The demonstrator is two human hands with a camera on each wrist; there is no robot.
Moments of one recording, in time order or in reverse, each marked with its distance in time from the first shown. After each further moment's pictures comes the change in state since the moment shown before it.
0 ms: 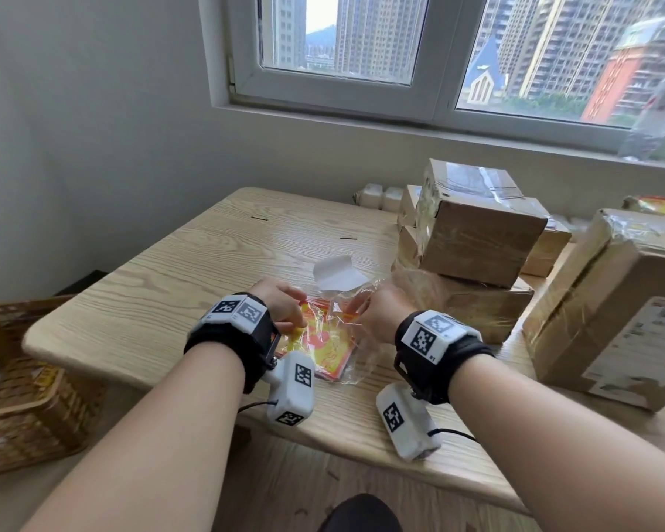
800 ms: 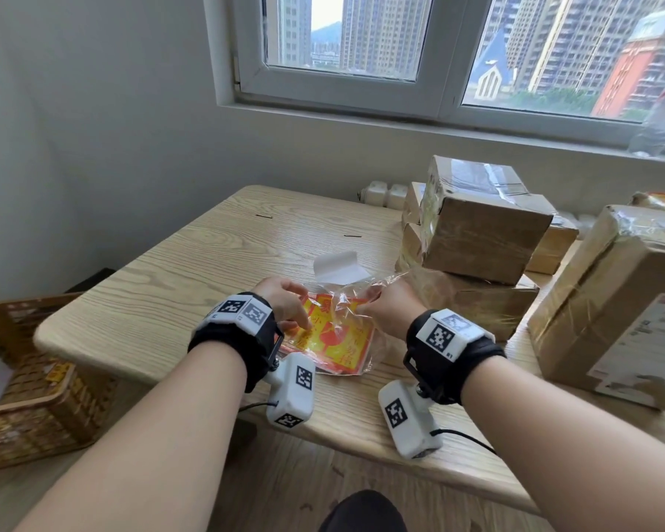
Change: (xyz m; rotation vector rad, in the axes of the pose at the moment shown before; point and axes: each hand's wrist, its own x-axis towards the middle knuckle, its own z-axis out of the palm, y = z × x) left_hand -0.003 -0.003 -0.001 -0.009 -0.013 0.023; right_hand 0.000 0.003 -0.002 0.178 0.026 -0.017
